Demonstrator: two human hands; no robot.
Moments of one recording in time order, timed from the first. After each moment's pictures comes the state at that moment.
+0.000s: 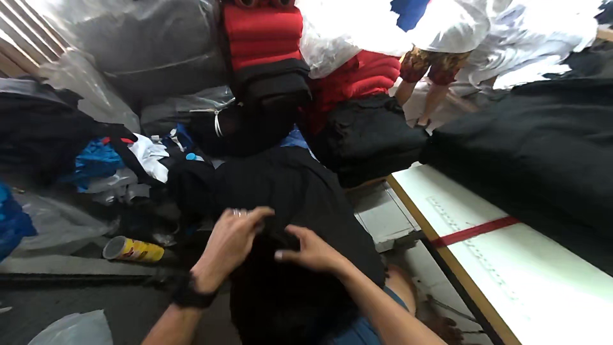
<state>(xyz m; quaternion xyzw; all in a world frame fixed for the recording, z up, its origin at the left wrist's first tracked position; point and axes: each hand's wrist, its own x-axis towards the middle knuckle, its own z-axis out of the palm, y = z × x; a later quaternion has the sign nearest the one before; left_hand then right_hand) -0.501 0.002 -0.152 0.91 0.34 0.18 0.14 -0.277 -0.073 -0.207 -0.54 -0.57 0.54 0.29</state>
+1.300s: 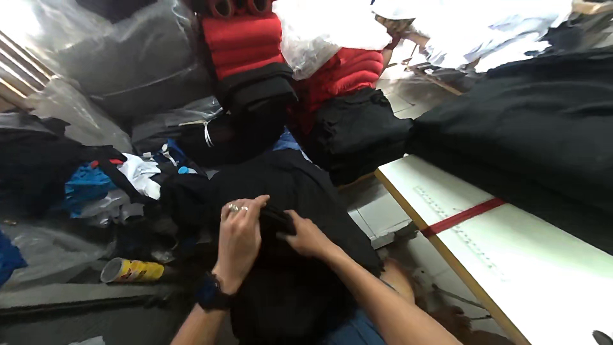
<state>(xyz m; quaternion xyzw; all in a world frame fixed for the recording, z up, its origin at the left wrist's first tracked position) -0.453 0.002 -0.161 0.89 0.35 0.30 0.04 -0.261 -0.055 -0.201 -0.67 -0.55 0.46 0.19</state>
